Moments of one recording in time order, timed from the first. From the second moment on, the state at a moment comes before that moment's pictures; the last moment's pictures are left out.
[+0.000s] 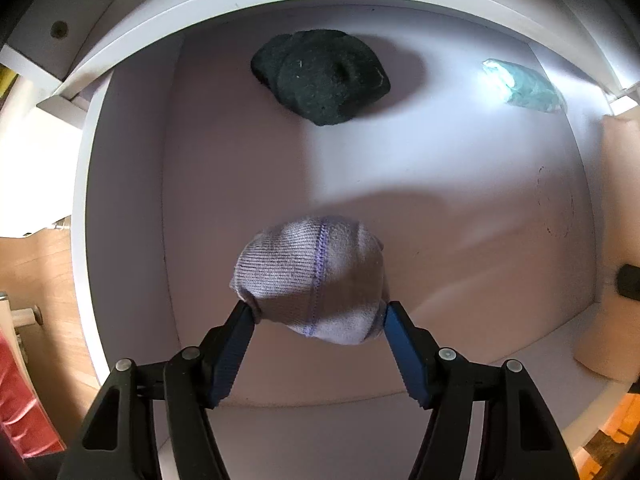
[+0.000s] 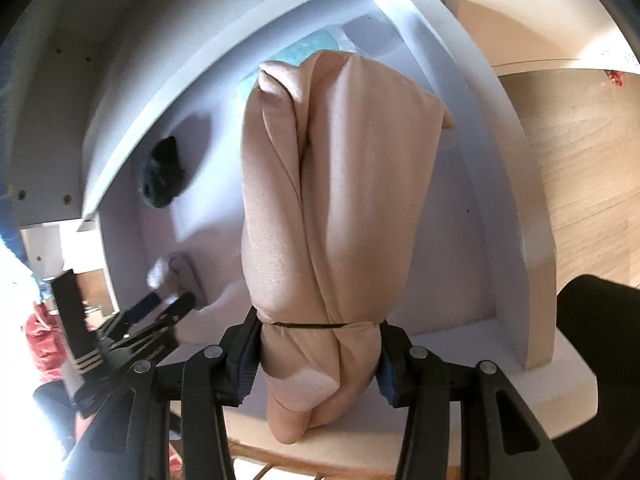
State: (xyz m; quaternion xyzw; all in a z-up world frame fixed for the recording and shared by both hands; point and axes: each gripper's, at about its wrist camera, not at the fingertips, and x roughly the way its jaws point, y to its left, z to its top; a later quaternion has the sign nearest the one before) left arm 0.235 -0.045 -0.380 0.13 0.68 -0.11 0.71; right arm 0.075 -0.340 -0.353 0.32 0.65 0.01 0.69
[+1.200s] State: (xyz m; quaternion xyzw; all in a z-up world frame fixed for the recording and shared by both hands) left arm 0.225 -0.021 -0.406 0.09 0.69 -0.11 0.71; right arm 0.036 -0.324 -0.141 0.25 0.59 0.13 0.75
